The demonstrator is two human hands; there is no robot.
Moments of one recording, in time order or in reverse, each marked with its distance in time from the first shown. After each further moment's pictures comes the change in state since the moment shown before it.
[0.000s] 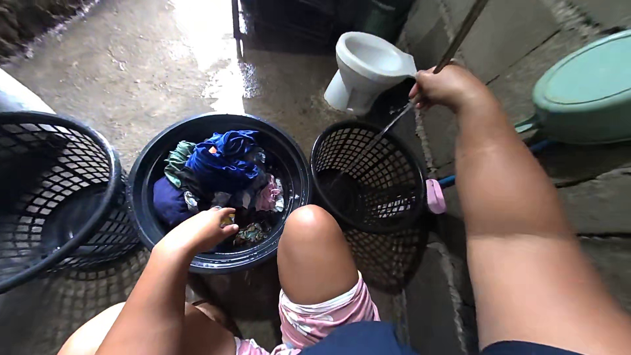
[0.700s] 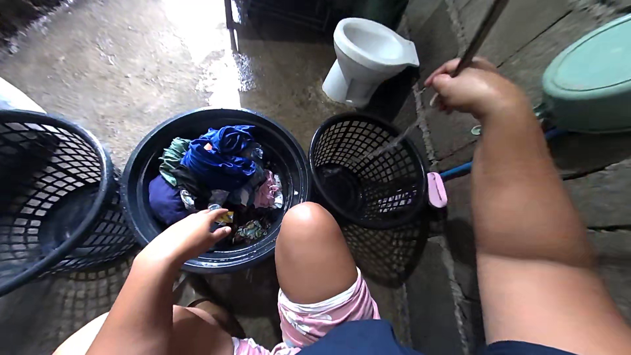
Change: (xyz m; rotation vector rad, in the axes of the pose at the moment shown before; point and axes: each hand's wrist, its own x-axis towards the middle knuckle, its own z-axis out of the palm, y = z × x) left_hand -0.008 -0.012 0.002 -0.025 0.027 0.005; right_hand -0.051 0.011 -0.011 -0.115 -0.003 -0.113
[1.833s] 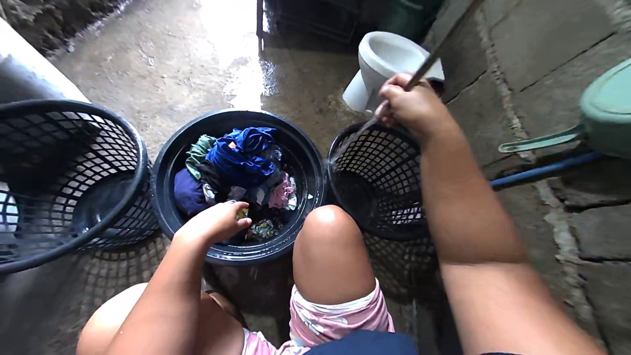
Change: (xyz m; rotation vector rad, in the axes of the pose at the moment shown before) left_hand 0.009 0.004 0.000 0.009 -0.004 -0.003; right_hand -0.008 -0.088 0.077 0.436 -0.083 -0.189
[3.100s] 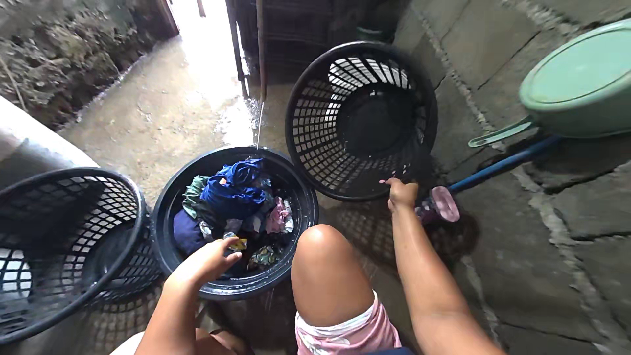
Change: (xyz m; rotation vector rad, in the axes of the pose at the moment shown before) left_hand -0.006 0.000 -0.005 -0.001 -0.062 -0.031; right_hand -0.061 0.186 0.041 0.640 0.740 0.391
